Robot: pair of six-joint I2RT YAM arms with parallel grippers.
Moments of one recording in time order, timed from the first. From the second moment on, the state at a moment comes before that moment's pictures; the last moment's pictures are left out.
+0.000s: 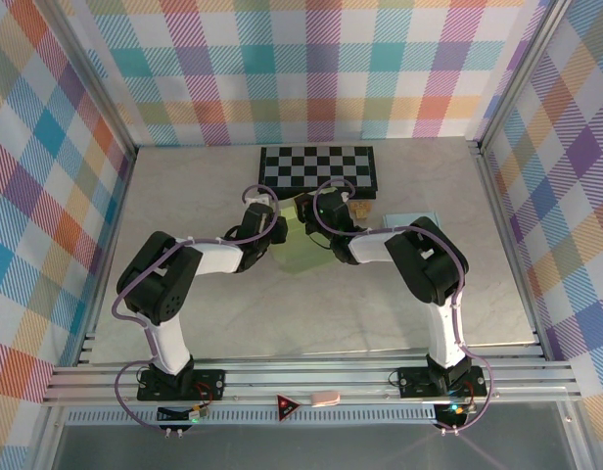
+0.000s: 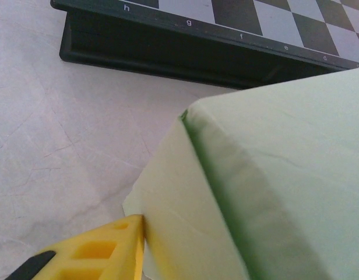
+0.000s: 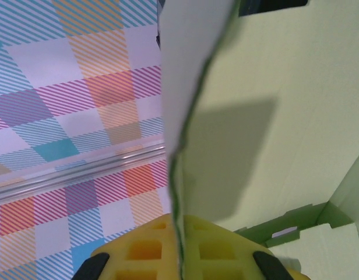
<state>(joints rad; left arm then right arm) -0.51 1.83 0.88 0.34 -0.16 -0.52 0.66 2.05 1.11 0.69 0.01 1.70</state>
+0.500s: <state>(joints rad) -0.52 1.86 0.95 0.28 -0.21 -0.53 0.66 2.05 1.11 0.70 0.04 1.69</state>
